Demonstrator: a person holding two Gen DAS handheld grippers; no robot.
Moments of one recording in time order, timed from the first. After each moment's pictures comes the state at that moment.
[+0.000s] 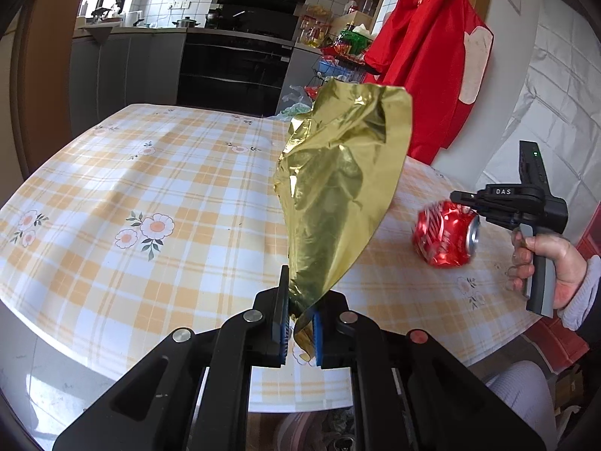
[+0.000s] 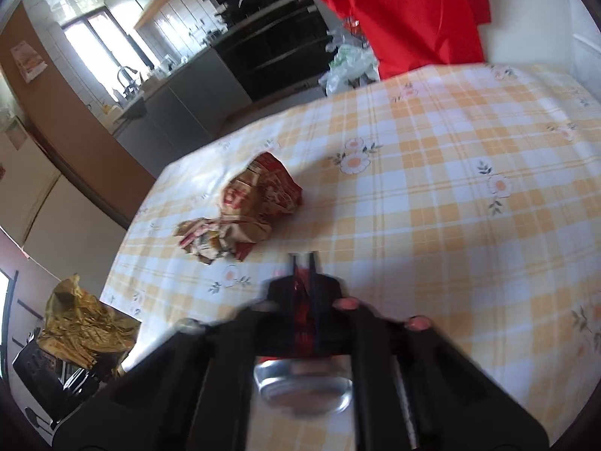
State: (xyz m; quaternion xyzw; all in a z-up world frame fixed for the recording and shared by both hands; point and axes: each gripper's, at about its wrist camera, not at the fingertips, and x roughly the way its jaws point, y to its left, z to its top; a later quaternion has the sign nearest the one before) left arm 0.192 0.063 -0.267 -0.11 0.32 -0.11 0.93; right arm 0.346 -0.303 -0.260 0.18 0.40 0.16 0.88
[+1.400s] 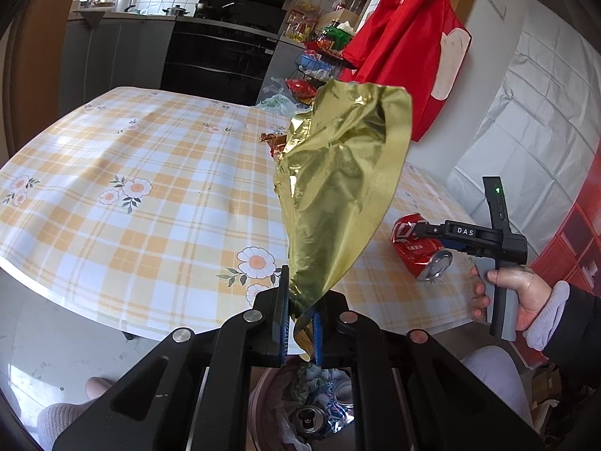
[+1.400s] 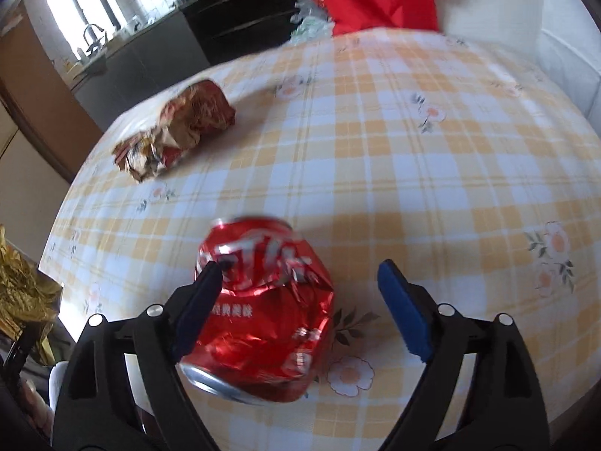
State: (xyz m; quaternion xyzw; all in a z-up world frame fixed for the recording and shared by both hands) left arm 0.145 0.048 -0.268 -0.15 0.33 -0.16 0.92; right arm 0.305 -0.318 -0.318 0.10 0.47 0.09 0.87
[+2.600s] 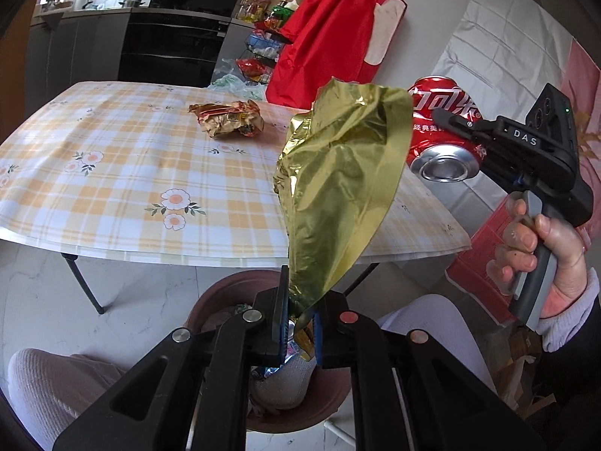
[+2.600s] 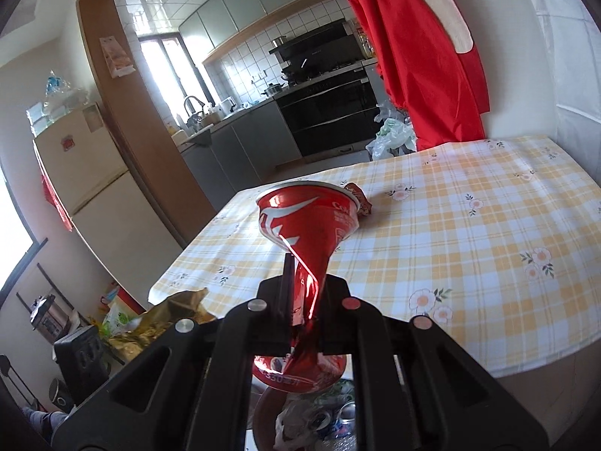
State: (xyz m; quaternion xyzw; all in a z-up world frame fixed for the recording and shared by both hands) left arm 0.053 -0.006 -0.245 -0.12 0.36 -0.24 0.89; right arm 0.111 -0.287 -0.162 0.15 0.27 0.22 0.93
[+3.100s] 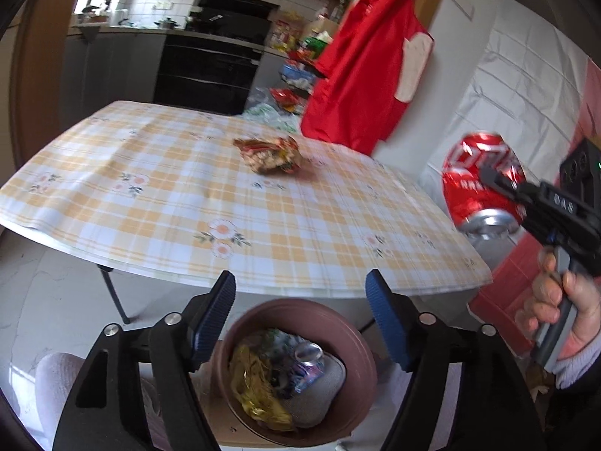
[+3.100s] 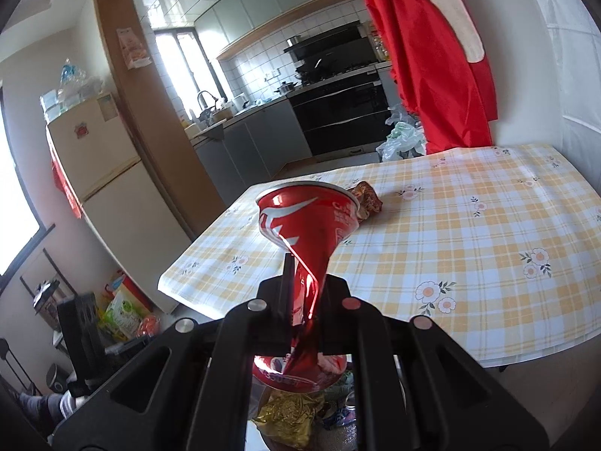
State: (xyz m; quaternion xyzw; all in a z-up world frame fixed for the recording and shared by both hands) left arm 0.048 0.030 -0.227 -0.14 0.31 -0.16 0.93; right arm 0.084 -0.278 -0.156 0.13 0.27 0.24 0.93
